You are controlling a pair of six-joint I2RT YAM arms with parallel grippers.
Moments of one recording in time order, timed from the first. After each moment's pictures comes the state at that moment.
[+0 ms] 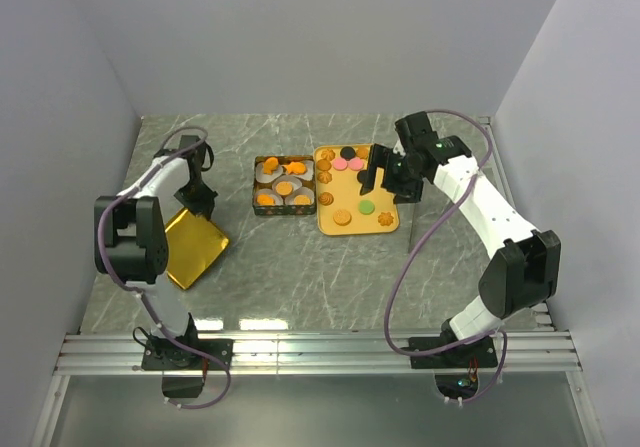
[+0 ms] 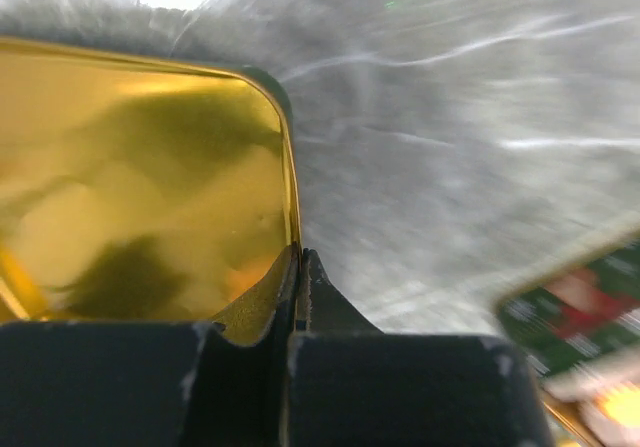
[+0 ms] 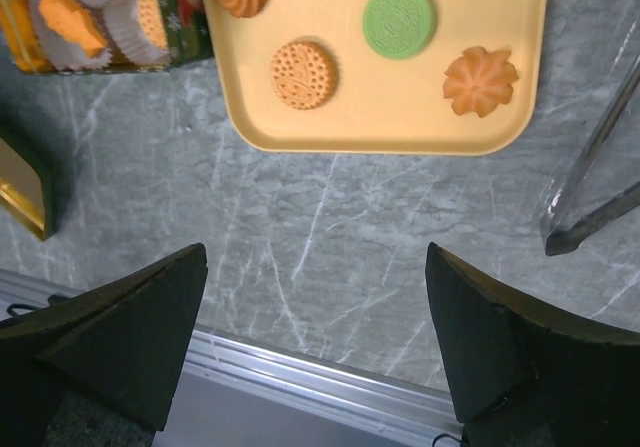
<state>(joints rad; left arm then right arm) -0.02 1.80 1.28 -0.86 -0.20 -0.88 0.34 1.57 1.45 -0.93 -0.15 0.52</state>
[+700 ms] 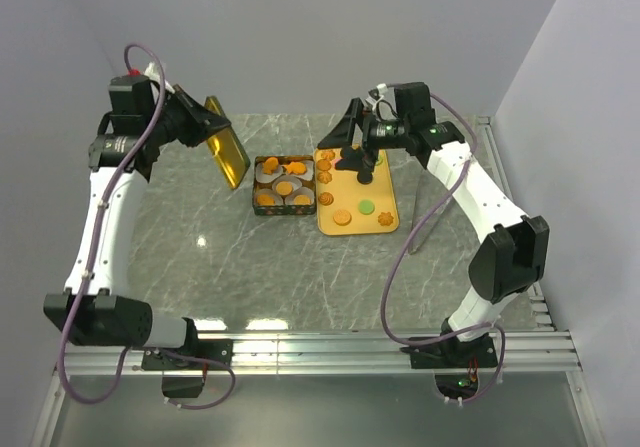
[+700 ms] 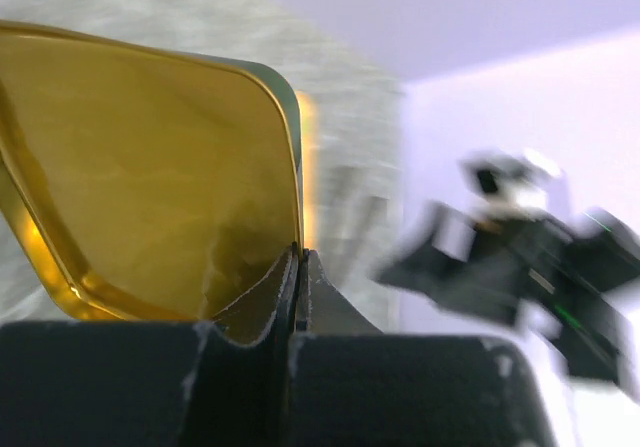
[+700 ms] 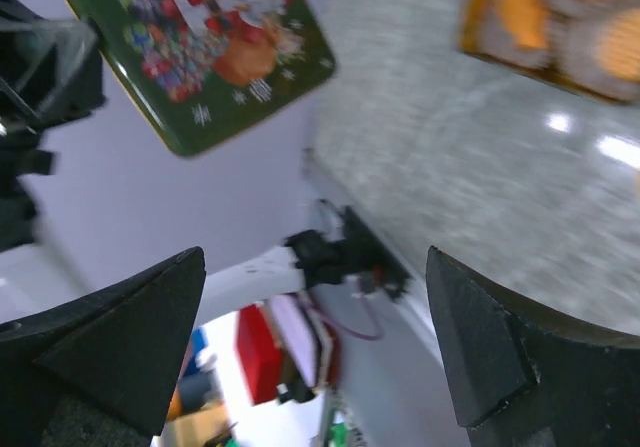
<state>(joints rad) -0.02 1.38 1.60 -0.66 0.43 -0.79 0.34 1.67 1.61 -0.57 -0.82 0.84</state>
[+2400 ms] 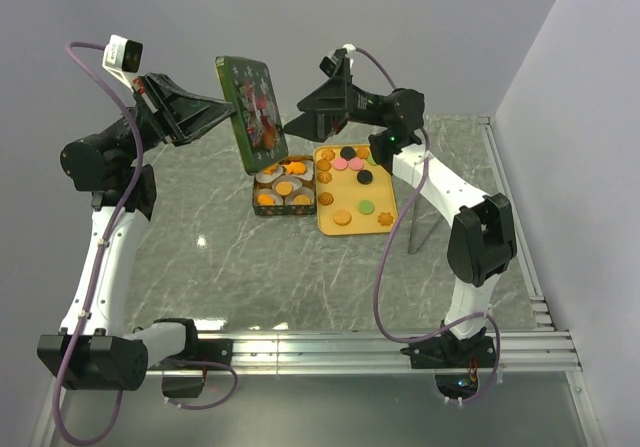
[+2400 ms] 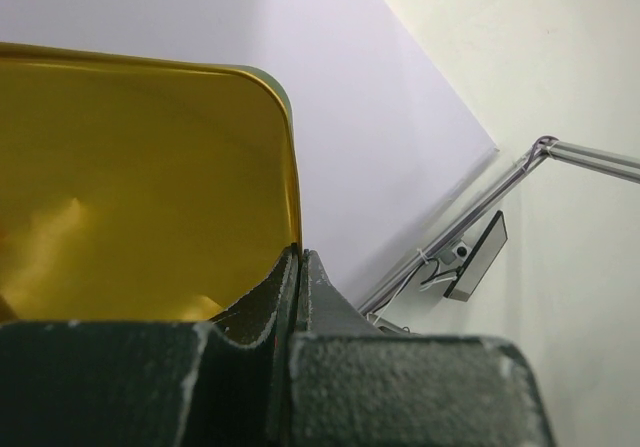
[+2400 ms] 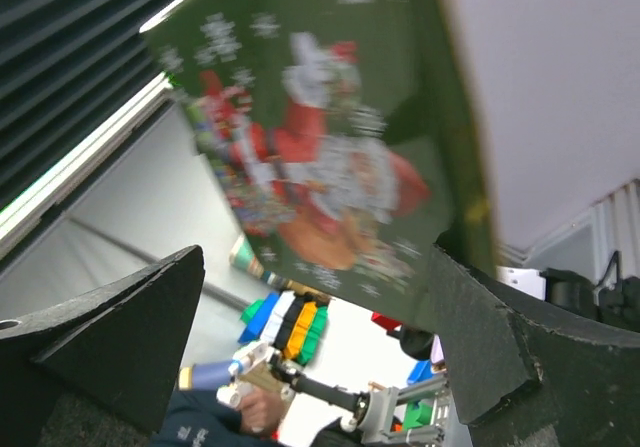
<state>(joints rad) -0.02 1.16 1.29 0.85 1.00 -1.75 0.48 1.84 1.62 1.03 -1.09 1.96</state>
